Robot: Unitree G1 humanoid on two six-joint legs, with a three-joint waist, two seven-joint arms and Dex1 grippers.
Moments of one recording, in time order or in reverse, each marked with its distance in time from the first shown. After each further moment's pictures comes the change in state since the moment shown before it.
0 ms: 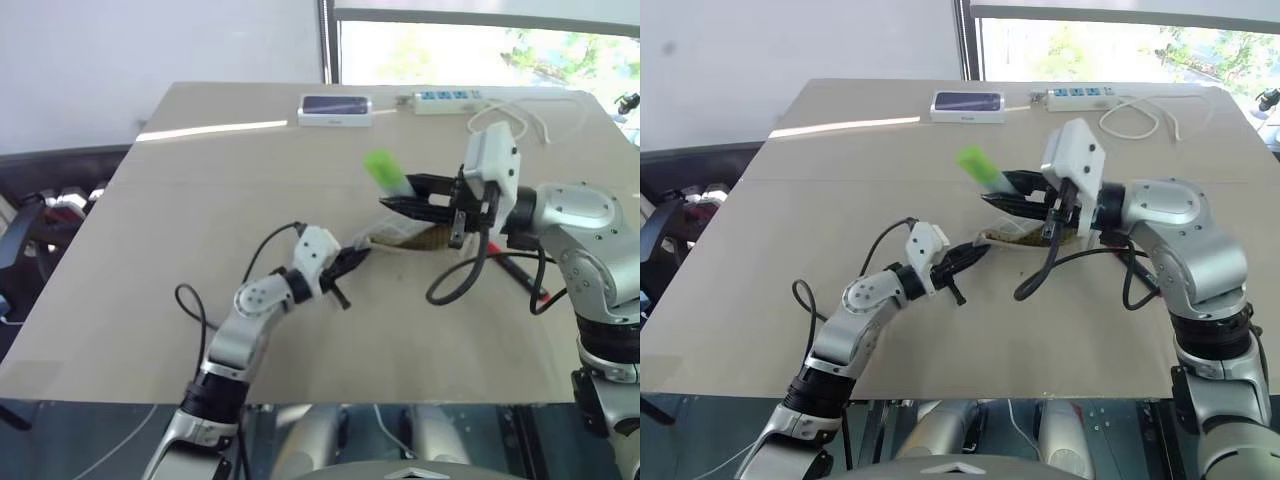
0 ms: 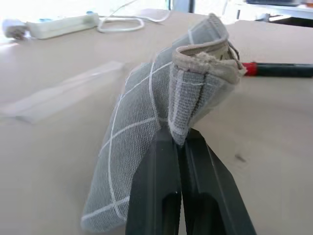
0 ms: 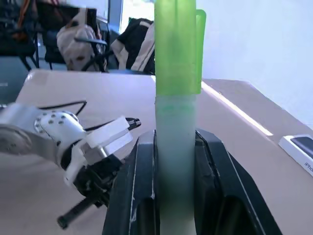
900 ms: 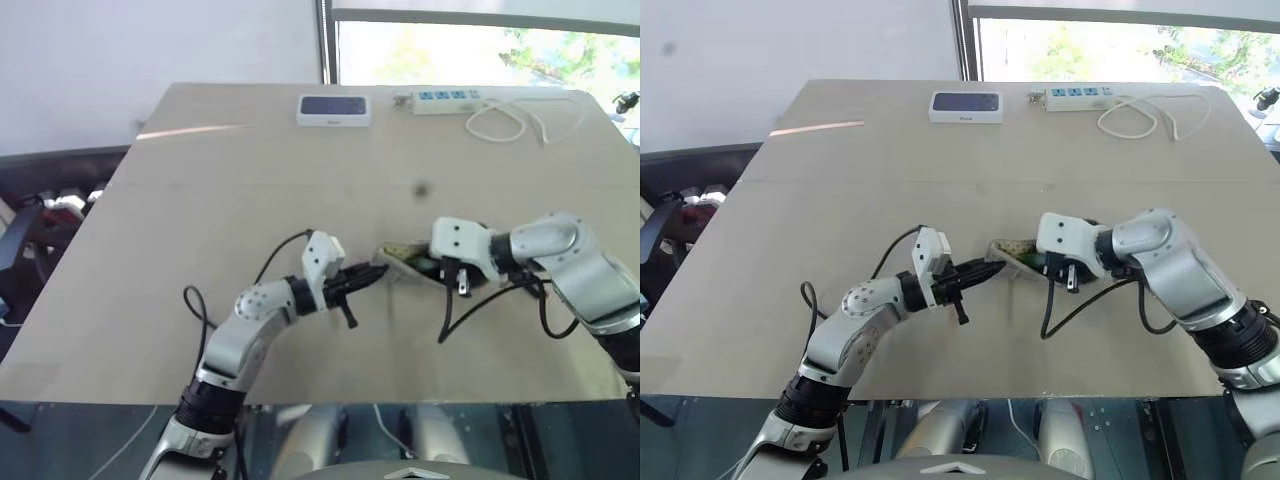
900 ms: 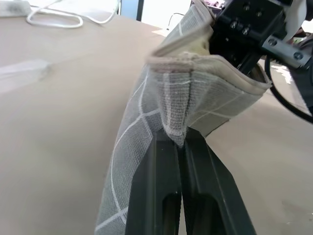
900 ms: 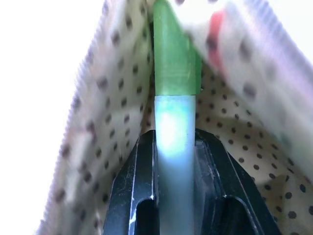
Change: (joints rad) left arm 0.044 0.032 -0.058 -0.143 -0.142 0.155 -0.130; right arm 0.036 -0.266 0.354 0.064 -0.445 0.085 0.175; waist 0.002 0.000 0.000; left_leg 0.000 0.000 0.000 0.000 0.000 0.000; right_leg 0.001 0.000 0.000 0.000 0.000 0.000
